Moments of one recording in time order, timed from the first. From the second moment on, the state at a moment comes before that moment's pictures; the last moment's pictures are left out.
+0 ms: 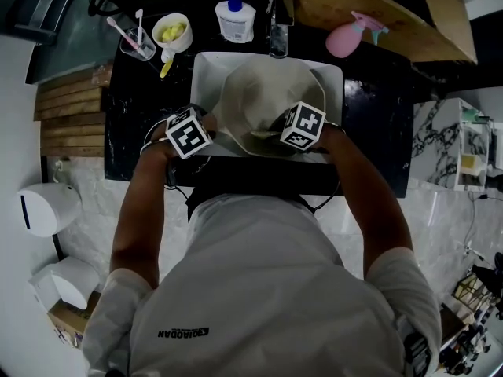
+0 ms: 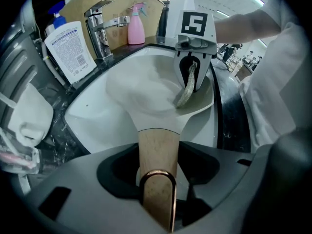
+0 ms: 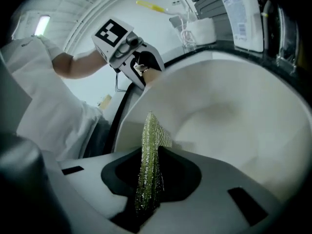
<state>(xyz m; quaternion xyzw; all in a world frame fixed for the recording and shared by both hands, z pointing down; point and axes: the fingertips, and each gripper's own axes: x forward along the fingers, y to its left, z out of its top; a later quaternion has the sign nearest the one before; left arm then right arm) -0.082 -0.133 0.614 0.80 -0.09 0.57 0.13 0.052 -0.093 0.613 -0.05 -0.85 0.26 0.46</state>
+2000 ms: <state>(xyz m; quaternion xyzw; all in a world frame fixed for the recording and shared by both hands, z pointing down) -0.051 0.038 0.410 0.92 -0.28 0.21 0.16 0.025 0.047 0.415 0.40 -0.89 0.19 0.11</state>
